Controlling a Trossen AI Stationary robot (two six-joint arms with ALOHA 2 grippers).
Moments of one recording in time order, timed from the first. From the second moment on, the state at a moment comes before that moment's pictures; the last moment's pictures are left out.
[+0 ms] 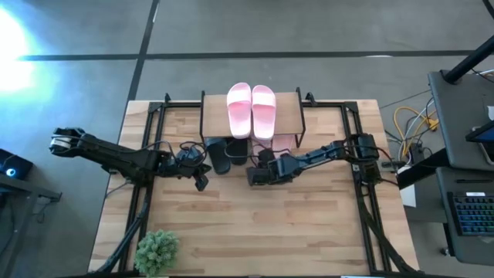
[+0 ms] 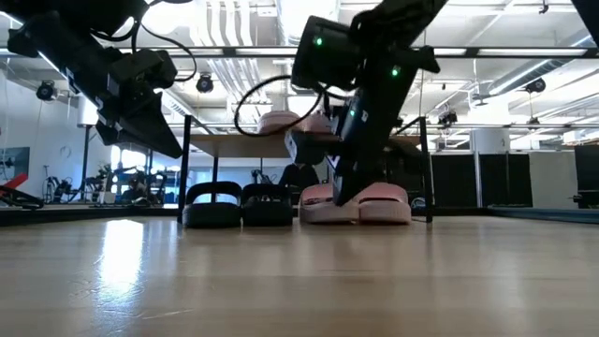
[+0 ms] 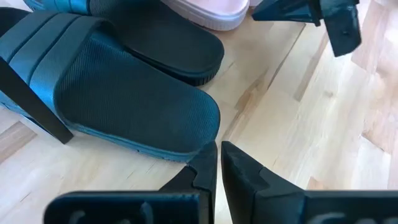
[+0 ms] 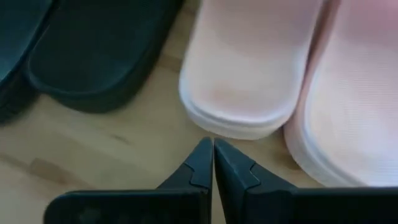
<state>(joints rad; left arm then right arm) -0.14 1.00 0.49 -0.25 -0.37 -0.67 0.09 2.01 1.30 -0.57 0.63 1.21</state>
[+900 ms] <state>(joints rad) -0.10 1.07 0.31 0.00 -0.43 -1.01 0.23 1.95 1.36 -0.38 0.40 0.97</state>
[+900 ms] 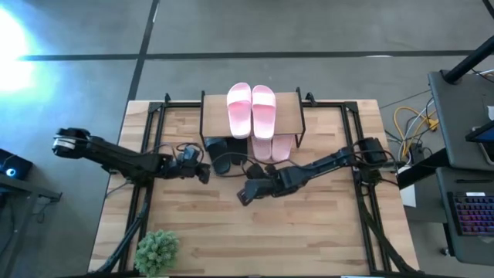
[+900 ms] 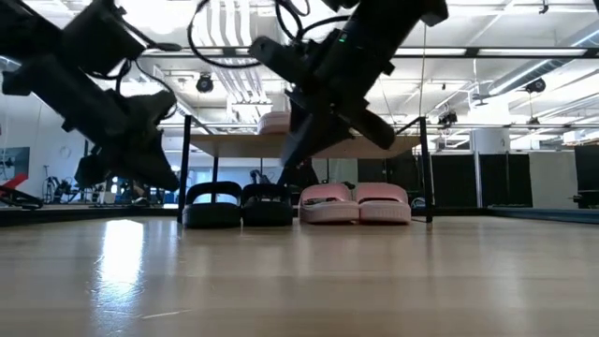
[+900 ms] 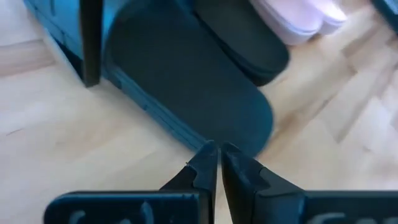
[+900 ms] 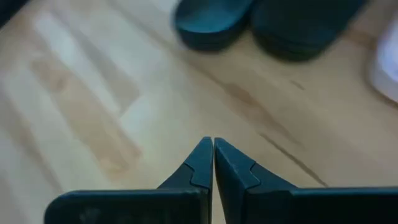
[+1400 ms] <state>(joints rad) -0.01 1.23 0.38 0.12 -0.59 -0.91 0.13 1.98 1.36 -0.18 0.15 0.69</state>
